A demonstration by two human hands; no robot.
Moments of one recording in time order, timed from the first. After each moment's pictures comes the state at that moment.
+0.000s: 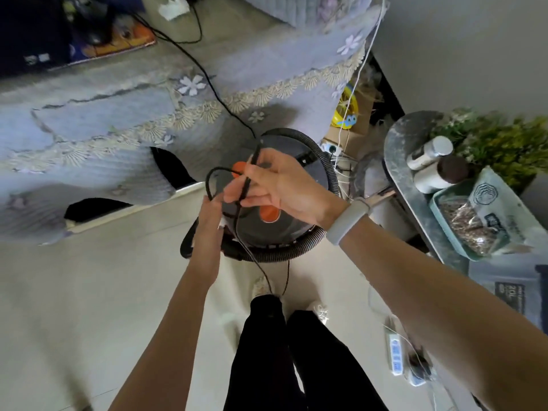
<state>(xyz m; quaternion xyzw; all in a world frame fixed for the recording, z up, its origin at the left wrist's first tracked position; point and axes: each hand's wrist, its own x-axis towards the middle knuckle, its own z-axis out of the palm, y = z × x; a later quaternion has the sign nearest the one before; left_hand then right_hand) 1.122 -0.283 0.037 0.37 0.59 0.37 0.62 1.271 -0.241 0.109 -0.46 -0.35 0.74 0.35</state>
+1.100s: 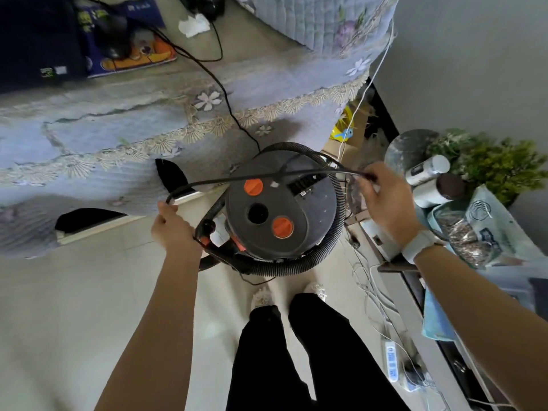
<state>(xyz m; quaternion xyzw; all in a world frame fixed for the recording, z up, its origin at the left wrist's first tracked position) 1.051 -0.195 -0.009 0.04 0.73 0.48 0.48 1.363 -0.246 0.075 -0.74 -0.62 0.06 0.26</state>
